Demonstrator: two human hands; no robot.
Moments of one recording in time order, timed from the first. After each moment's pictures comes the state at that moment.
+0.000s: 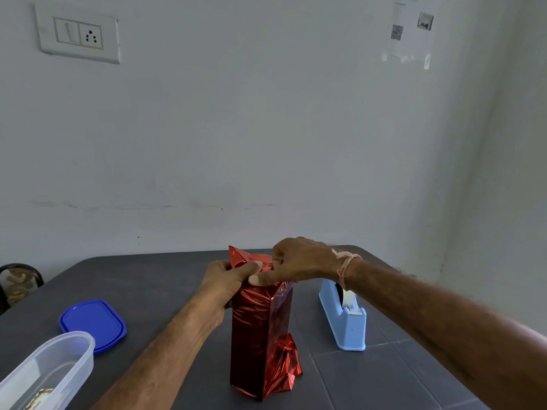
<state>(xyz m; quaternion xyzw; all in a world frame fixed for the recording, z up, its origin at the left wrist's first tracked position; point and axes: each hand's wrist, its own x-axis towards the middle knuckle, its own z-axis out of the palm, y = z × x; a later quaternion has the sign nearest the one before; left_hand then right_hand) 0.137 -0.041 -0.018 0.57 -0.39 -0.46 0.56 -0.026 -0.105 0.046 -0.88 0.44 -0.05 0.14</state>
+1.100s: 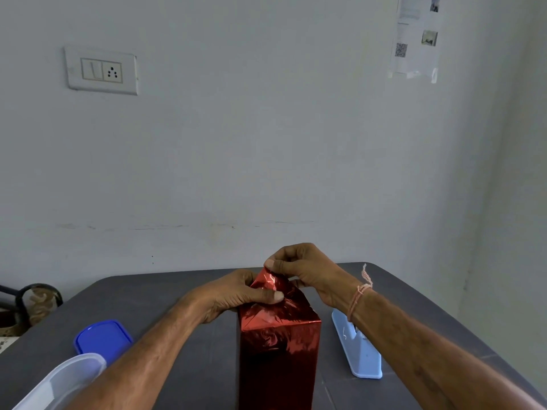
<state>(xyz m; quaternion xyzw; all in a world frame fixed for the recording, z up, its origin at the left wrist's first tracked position) 0.164 -0.061 0.011 0.53 -0.63 -0.47 0.31 -0.027 -0.104 0.039 -0.73 0.35 -0.33 0.48</state>
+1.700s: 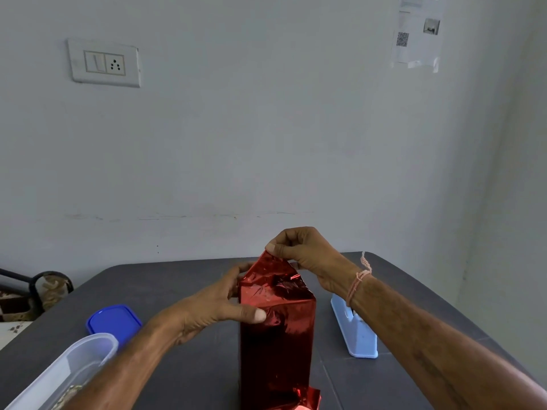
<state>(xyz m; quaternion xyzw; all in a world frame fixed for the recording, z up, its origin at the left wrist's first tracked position) 0.180 0.000 -0.012 0.49 -0.64 -0.47 0.35 -0.028 -0.089 0.043 -0.73 0.33 -0.37 0.47</state>
